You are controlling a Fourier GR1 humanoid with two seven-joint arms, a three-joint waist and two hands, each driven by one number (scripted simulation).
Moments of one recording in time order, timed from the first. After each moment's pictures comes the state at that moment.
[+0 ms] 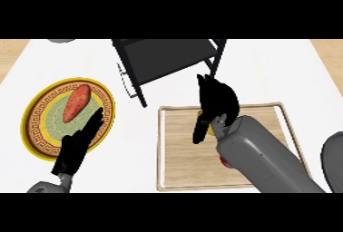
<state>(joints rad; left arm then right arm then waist) -0.05 0.37 -0.29 -1.35 0.16 0.11 0.00 -0.71 -0.20 0.56 -1.39 0.49 0.24 1.09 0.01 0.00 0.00</state>
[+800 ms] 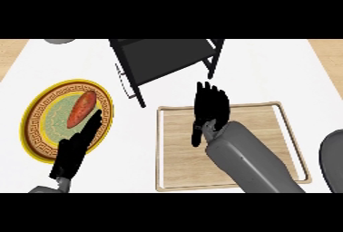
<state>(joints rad) -0.02 0.35 -0.26 -1.38 0.14 0.09 0.01 -0.67 -0.12 0.56 -1.29 0.65 0.26 1.11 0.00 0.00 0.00</state>
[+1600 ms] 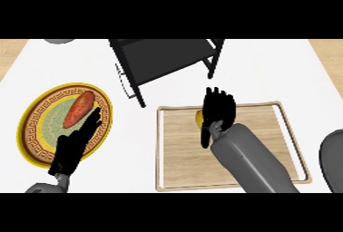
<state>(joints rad) -0.04 0.33 -0.21 -1.35 0.11 0.05 0.01 -0.61 -0.10 0.48 -1.20 0.78 0.32 1.04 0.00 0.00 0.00</state>
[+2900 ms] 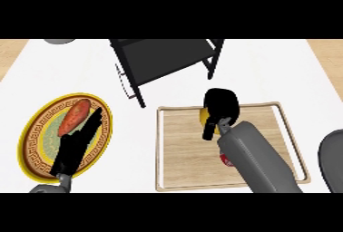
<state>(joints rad) -0.02 0.26 -0.14 -1.39 0.01 0.00 0.06 -0.60 -0.10 0.41 -1.12 0.94 0.26 0.71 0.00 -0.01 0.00</state>
